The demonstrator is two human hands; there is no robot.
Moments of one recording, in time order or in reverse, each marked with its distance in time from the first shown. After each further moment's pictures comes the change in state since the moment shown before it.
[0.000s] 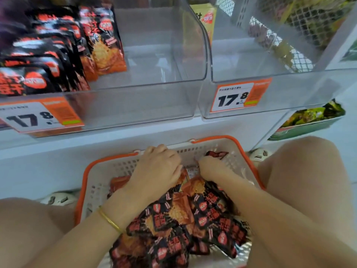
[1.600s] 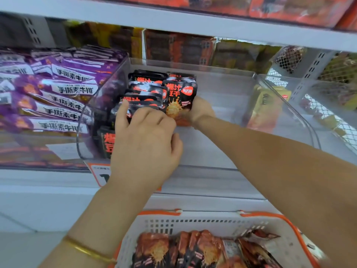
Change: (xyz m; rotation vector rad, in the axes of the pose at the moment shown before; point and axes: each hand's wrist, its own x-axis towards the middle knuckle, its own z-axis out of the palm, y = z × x) left_hand 0.004 -0.133 -0.133 0.152 0.571 -0.443; right_hand 0.078 -0.229 -0.234 0.434 0.590 -0.335
